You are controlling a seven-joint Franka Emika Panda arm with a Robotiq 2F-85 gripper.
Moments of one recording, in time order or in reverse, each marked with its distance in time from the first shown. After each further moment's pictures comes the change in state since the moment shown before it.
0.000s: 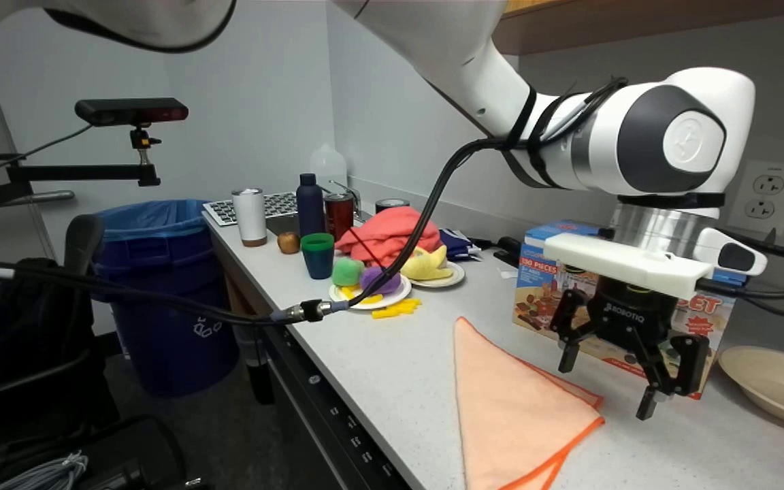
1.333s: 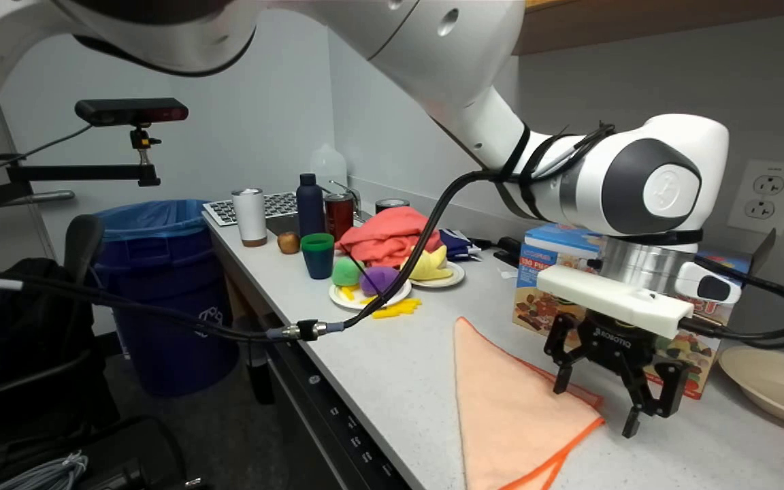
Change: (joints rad) arm -0.002 0.061 0.022 -0.009 0.000 0.093 -0.023
